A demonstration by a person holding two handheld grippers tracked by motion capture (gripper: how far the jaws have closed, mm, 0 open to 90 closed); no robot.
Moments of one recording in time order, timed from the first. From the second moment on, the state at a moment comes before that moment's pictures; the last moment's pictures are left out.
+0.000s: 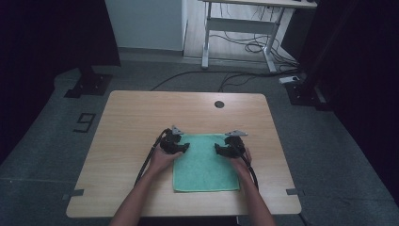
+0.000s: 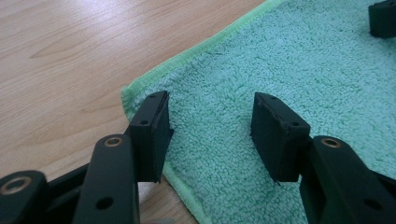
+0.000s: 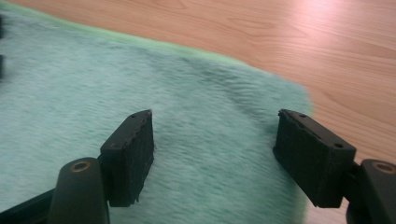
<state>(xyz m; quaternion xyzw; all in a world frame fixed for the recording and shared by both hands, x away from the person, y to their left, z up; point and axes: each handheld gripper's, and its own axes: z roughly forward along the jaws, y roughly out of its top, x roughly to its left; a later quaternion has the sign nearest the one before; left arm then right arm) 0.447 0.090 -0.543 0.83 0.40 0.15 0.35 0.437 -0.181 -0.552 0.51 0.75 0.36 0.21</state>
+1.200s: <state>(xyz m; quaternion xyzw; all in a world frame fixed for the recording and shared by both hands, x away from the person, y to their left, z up) 0.446 0.089 -0.544 0.83 0.41 0.16 0.35 0.262 -0.197 -0.554 0.47 0.78 0.37 0.20</state>
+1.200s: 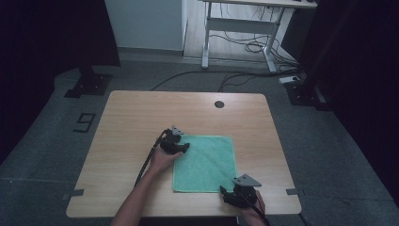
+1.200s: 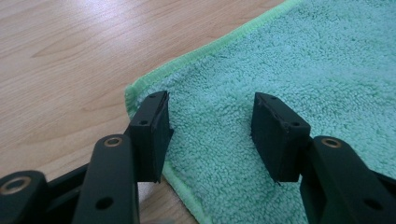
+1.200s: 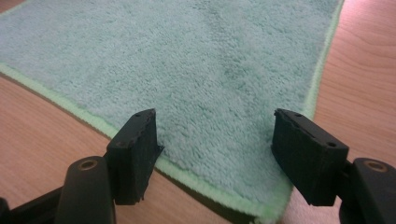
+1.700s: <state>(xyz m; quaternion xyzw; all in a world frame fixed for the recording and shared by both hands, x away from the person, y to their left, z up) 0.439 0.117 -0.509 0.80 0.42 0.16 0.39 0.267 -0.168 -0.537 0.43 0.78 0.41 0.21</state>
